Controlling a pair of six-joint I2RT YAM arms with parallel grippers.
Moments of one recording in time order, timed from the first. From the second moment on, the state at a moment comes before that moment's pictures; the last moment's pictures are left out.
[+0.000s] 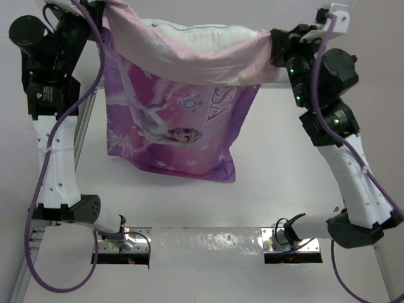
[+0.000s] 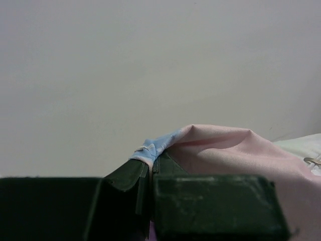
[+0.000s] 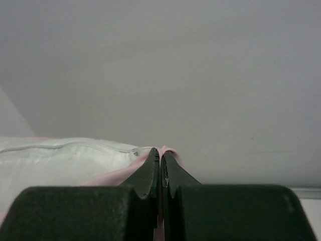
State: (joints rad) left arm 0.00 1.45 2.17 -0.36 0.27 0.09; right arm 0.49 1.30 1.83 -0.23 0.32 0.16
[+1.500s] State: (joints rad) left arm 0.19 1.43 1.80 -0.88 0.73 0.42; right arm 0.39 0.94 0.86 -0.32 -0.29 0.26
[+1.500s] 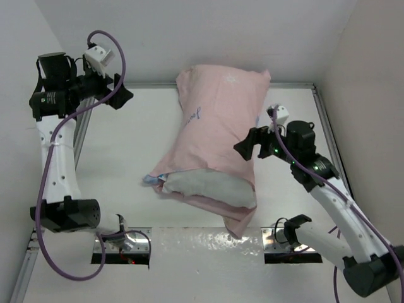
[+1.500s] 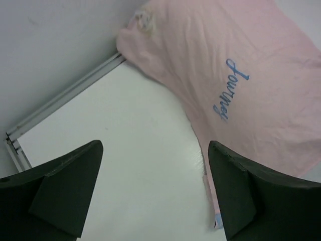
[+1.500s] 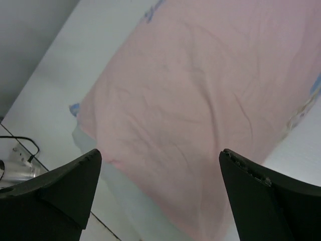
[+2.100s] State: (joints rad) left arm -0.59 1.39 1.42 -0.90 0.36 0.61; right arm 0.39 0.85 0.66 -0.47 -0.22 0.33
